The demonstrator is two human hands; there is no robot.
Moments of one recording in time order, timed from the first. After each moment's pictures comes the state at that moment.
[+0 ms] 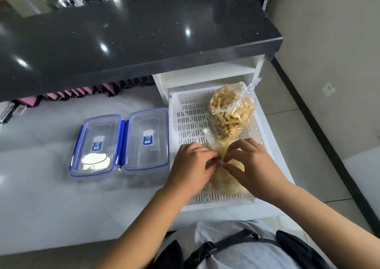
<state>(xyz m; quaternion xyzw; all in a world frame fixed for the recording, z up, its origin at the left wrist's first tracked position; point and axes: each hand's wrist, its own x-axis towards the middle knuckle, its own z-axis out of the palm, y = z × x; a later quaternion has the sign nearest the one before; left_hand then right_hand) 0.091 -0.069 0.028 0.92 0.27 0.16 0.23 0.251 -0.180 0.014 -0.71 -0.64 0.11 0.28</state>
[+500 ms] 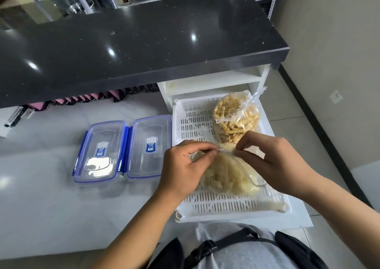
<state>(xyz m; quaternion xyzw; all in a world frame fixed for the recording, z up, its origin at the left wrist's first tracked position) 0.087 -0.057 0.060 0.77 0.34 0.32 0.44 0.277 -0.168 0.078 -0.65 -0.63 0.18 0.38</state>
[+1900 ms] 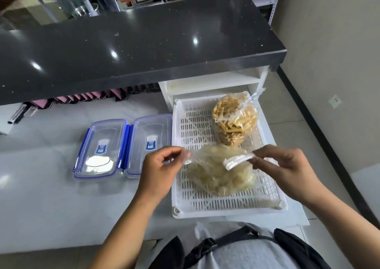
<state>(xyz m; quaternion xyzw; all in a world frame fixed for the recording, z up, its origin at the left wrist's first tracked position) 0.048 -0.052 0.049 0.67 0.43 0.31 0.51 0.287 -0.199 0.046 -0.66 -0.50 0.28 0.49</state>
